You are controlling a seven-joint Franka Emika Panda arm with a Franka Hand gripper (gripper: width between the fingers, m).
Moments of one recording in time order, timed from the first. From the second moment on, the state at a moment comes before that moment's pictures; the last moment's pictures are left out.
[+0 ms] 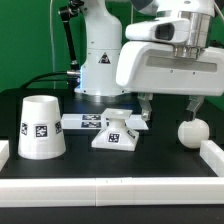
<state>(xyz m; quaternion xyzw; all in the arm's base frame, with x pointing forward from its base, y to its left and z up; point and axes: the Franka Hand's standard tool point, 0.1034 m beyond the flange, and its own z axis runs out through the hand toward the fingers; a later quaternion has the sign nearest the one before) 0.541 0.073 0.078 0.99 0.16 0.04 0.05</state>
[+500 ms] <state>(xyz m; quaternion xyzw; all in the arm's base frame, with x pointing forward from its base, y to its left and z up) 0.475 0.033 0.082 1.00 -0.03 0.03 0.02</state>
